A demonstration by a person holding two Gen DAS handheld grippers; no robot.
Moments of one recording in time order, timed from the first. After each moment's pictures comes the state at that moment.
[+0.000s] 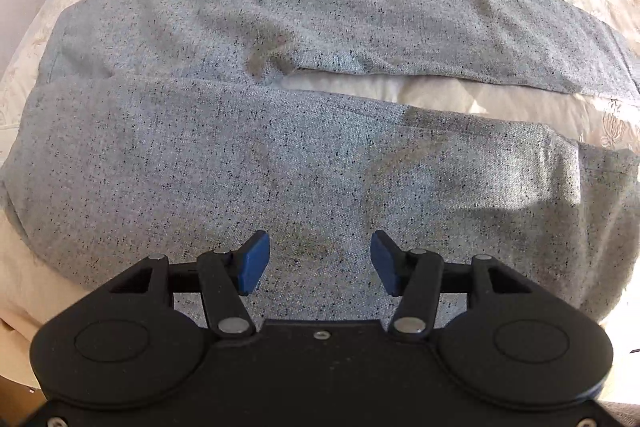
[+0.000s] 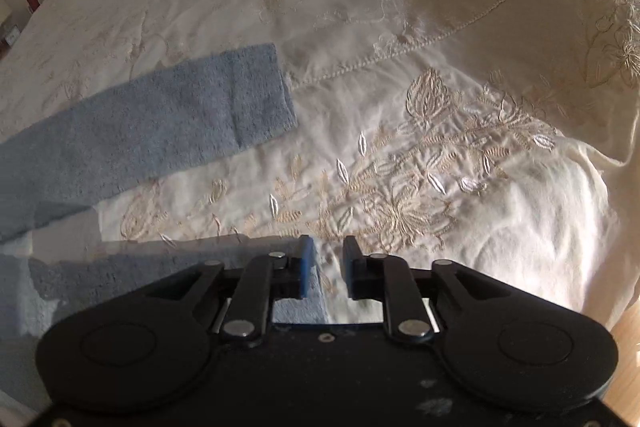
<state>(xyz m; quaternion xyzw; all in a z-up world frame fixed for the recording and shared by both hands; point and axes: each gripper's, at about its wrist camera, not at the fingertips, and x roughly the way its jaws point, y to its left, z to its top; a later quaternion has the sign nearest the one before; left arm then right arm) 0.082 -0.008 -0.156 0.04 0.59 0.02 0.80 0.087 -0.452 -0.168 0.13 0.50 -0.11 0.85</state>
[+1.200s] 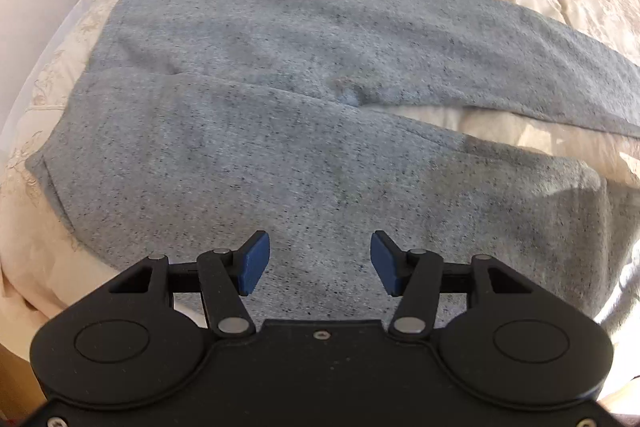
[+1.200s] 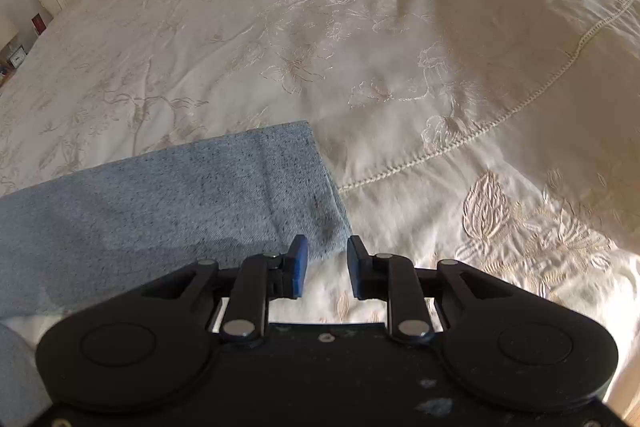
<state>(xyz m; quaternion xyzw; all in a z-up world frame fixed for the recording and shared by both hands) 0.076 0.020 -0.137 0.03 0.57 0.07 0.82 0.164 -0.444 -0.164 0.12 0.48 -0.10 0.86</state>
